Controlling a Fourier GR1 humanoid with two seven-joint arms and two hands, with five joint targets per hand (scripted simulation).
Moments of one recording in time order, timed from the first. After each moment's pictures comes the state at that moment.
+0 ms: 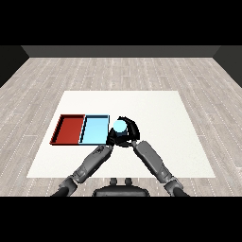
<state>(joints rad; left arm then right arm) -0.51 0.01 -0.58 -1.04 0.42 0.42 -0.40 -0.50 0.00 0.43 -1.25 -0.25 -0.34 -0.29</state>
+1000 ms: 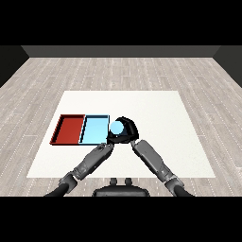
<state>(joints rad) -0.58 0.02 -0.64 -0.97 0.48 0.58 -0.36 -0.53 -0.02 0.48 -1.26 -0.26 -0.37 -0.28</state>
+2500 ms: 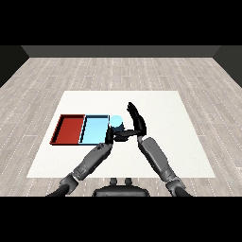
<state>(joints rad) -0.56 0.01 -0.57 -0.94 0.43 0.62 -0.37 -0.51 -0.03 0.33 -1.33 -0.24 -0.33 -0.20</state>
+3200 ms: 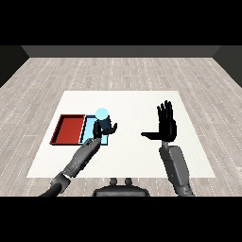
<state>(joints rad) -0.56 0.13 -0.43 -0.95 0.39 0.64 -0.35 -0.27 -0.15 0.10 -1.68 -0.42 -0.21 -0.21</state>
